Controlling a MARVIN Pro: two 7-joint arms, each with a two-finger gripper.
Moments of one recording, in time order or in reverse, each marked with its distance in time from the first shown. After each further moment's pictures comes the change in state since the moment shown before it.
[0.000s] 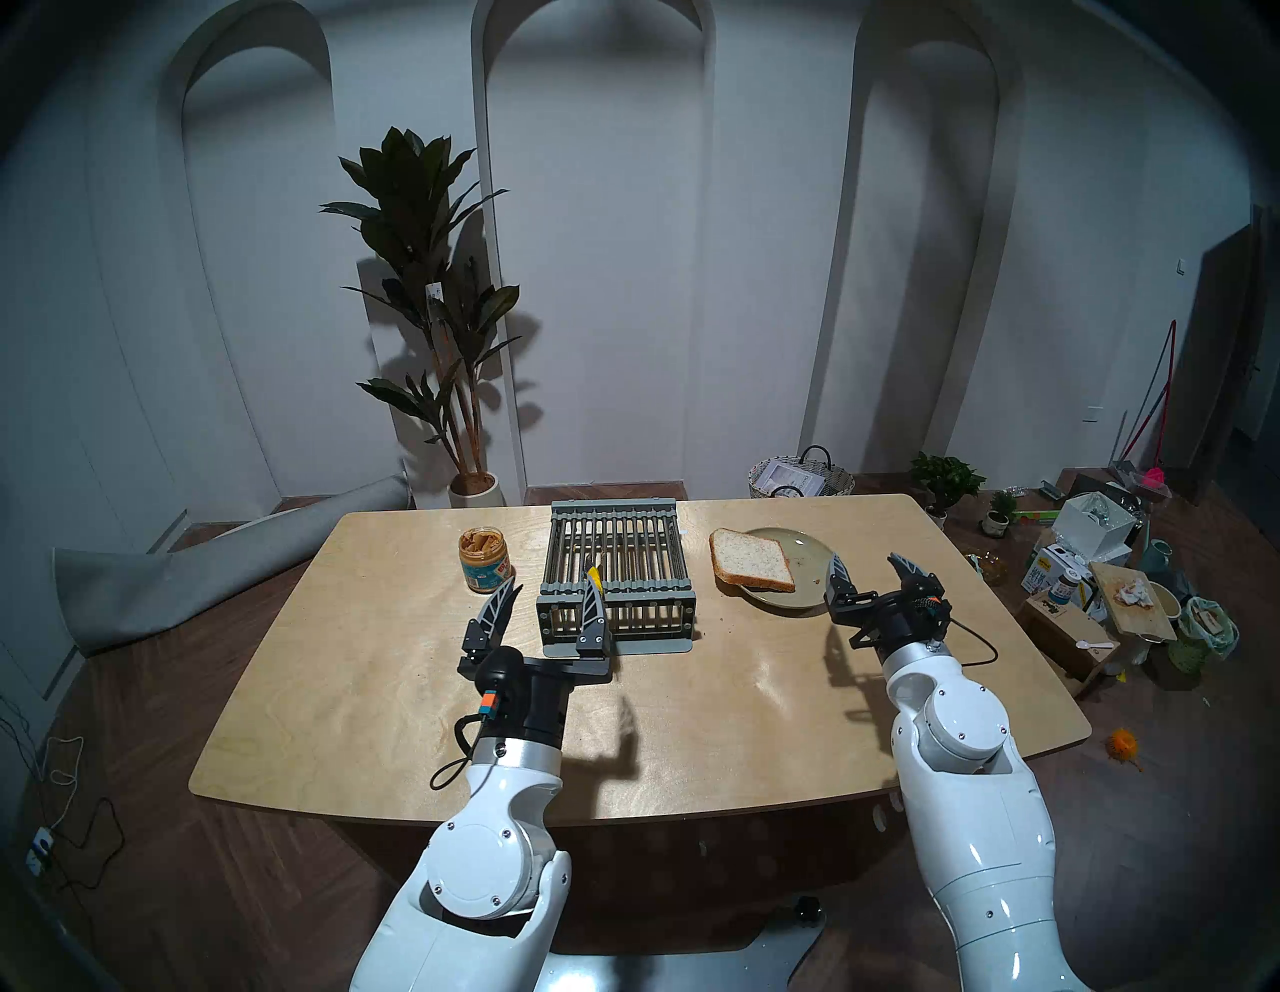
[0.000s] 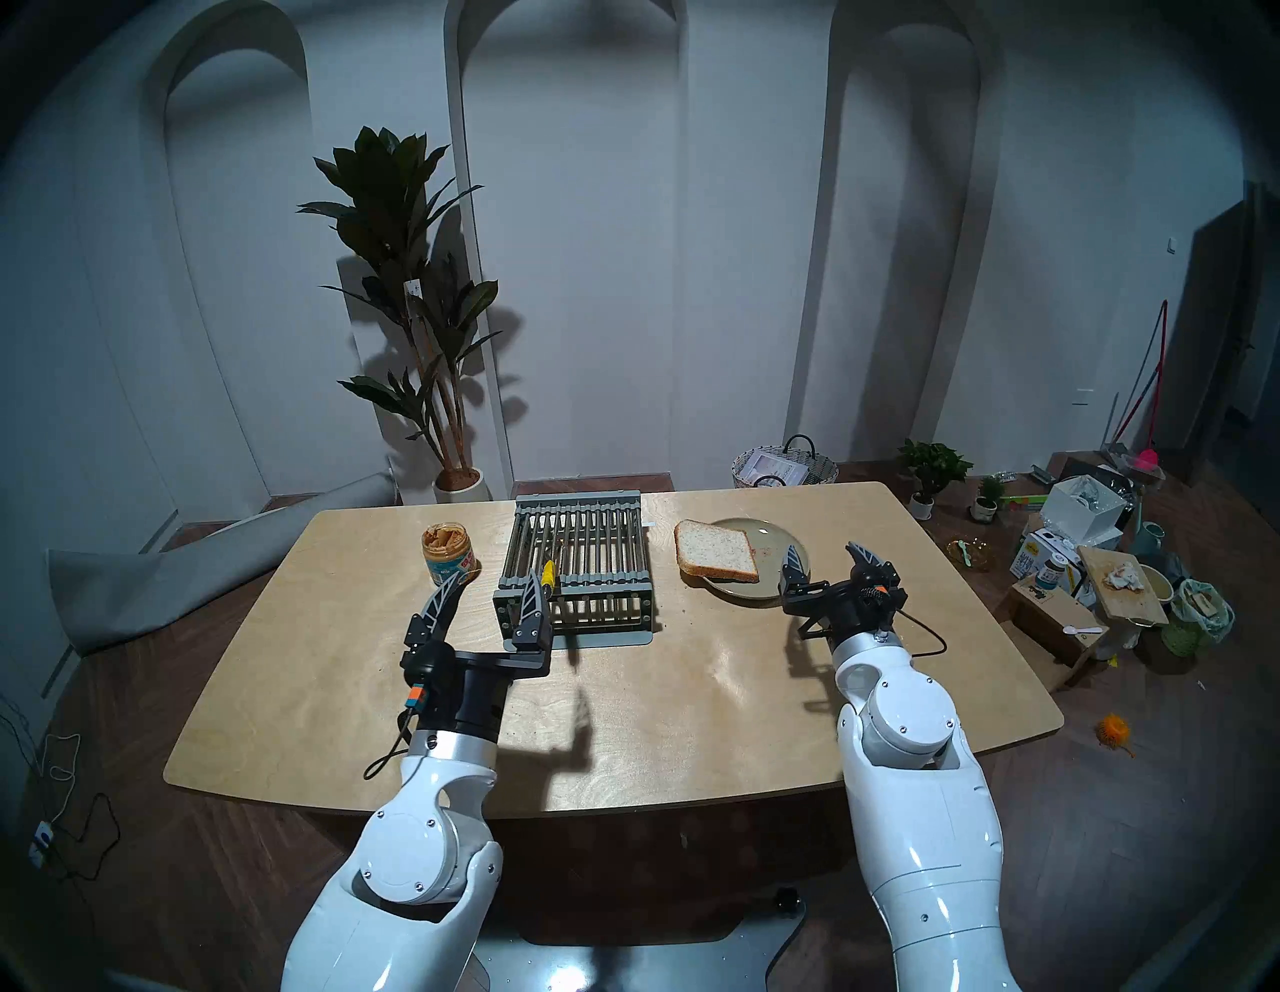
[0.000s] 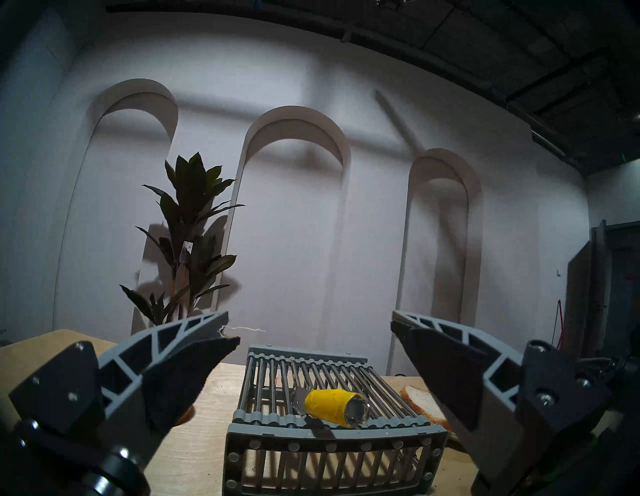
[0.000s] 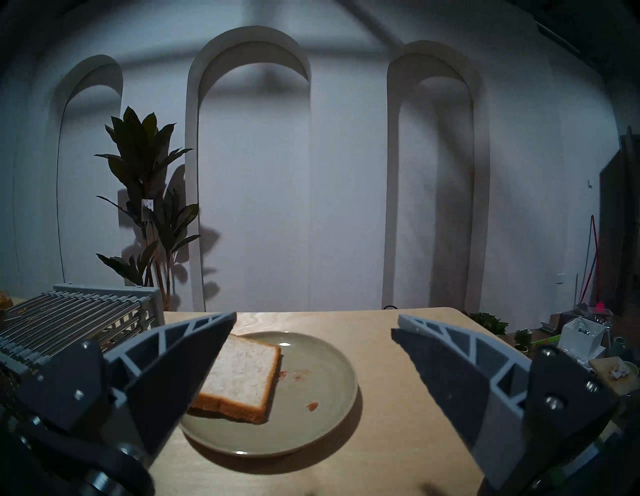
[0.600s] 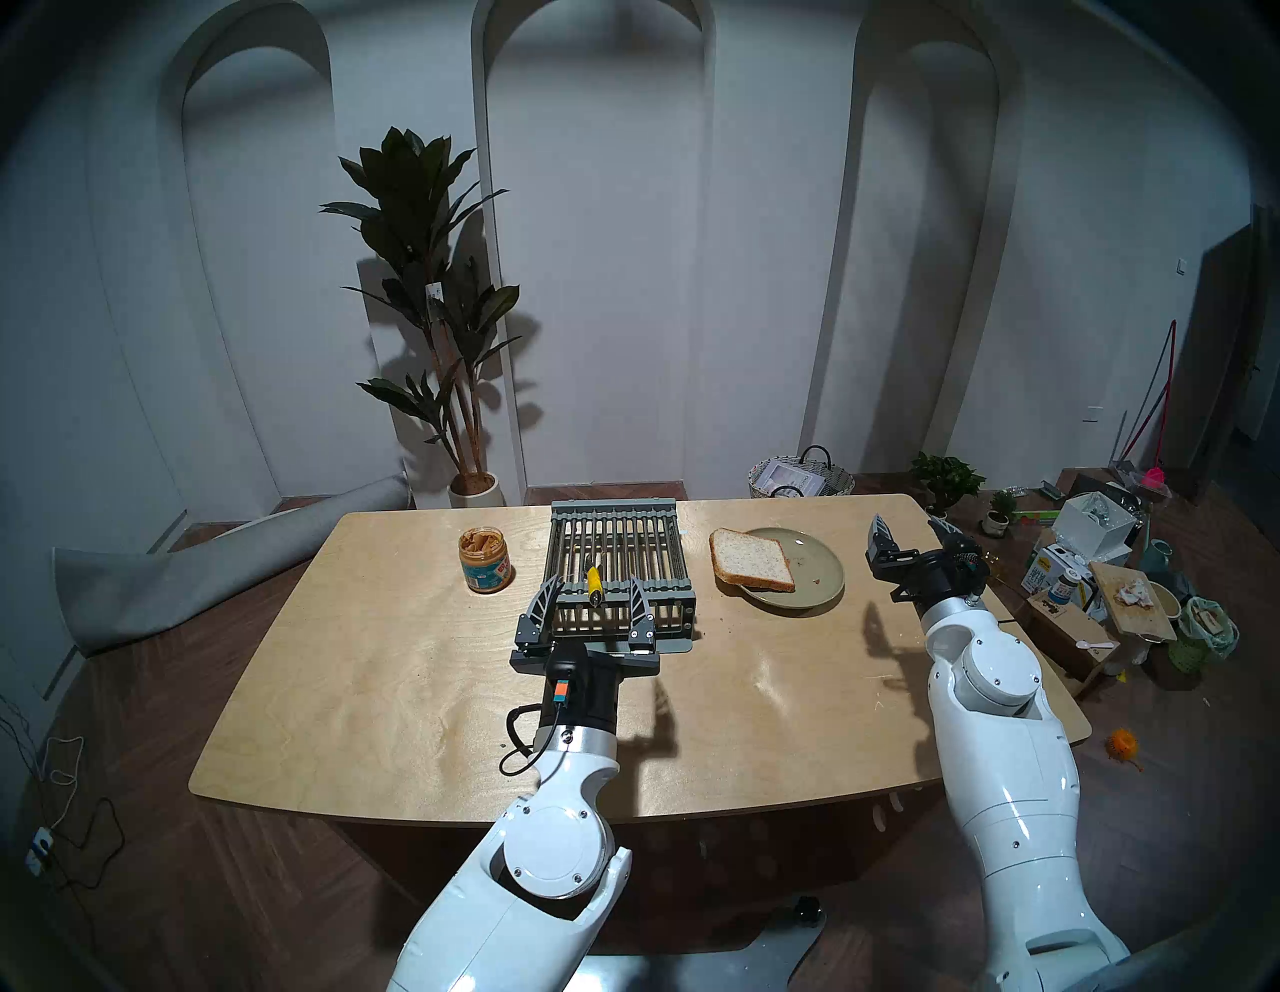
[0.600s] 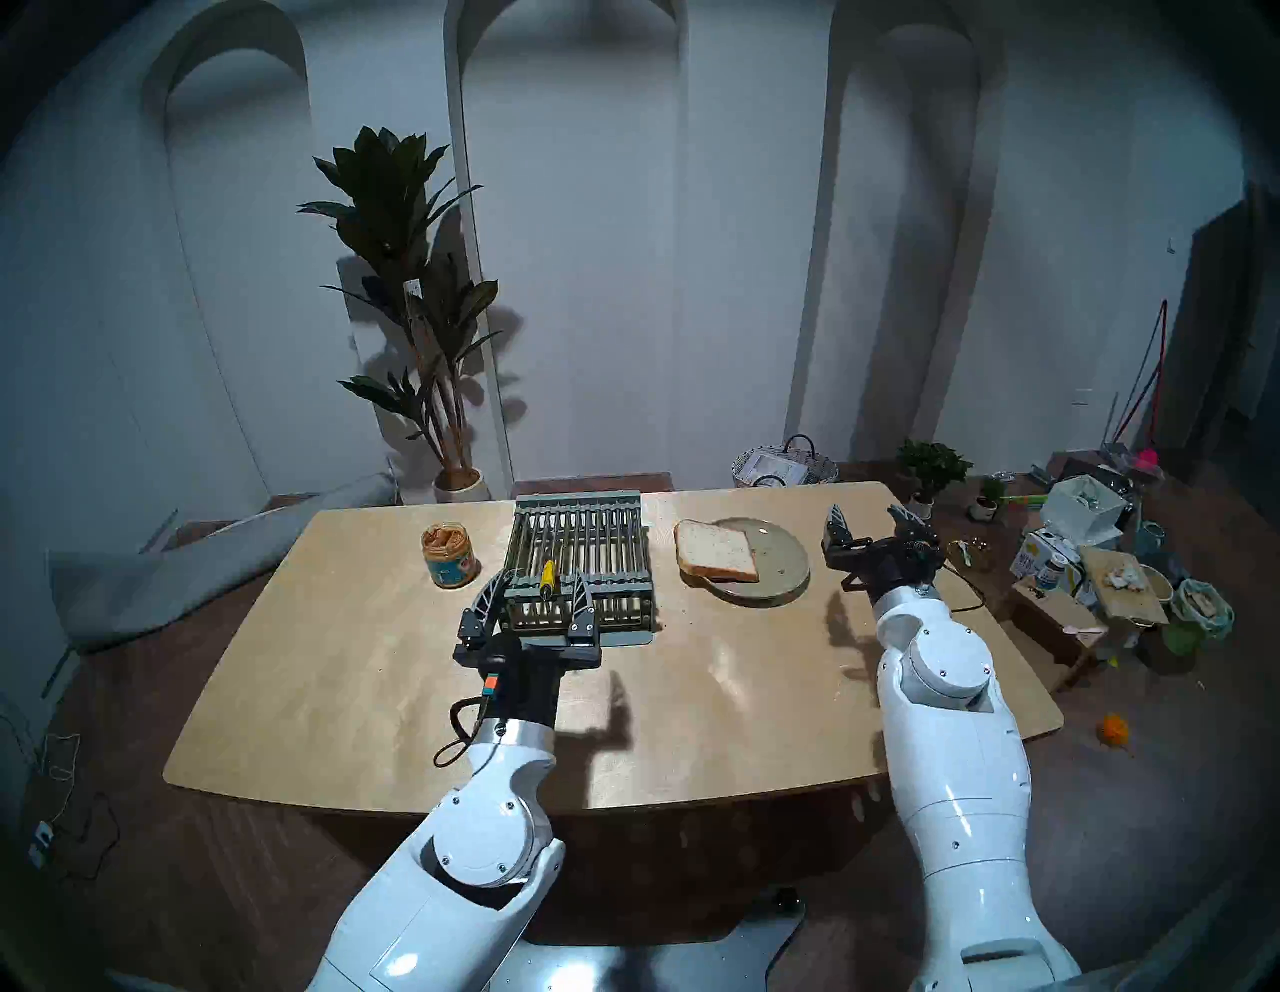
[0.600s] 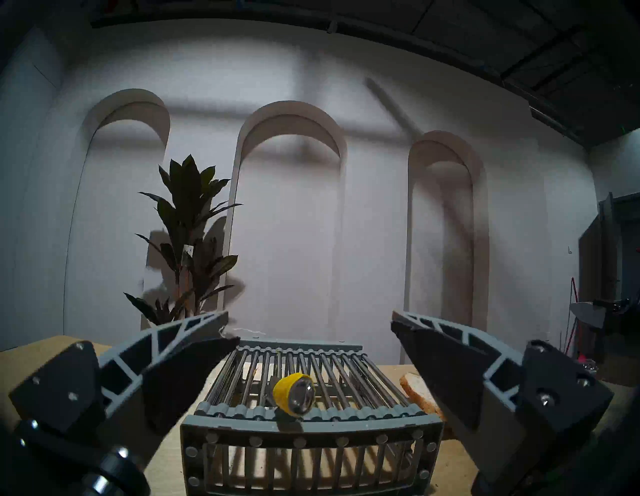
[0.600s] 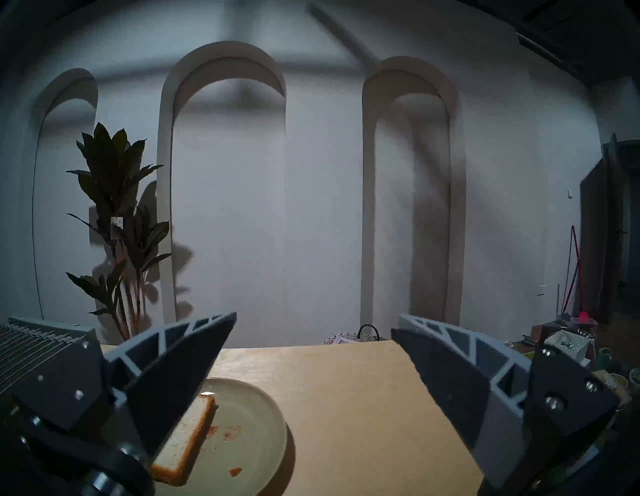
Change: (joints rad) left arm -0.168 0.038 0.189 0.147 0.084 0.006 0.269; right arm 0.156 0.067 0.065 0.148 0.038 -0.004 0.035
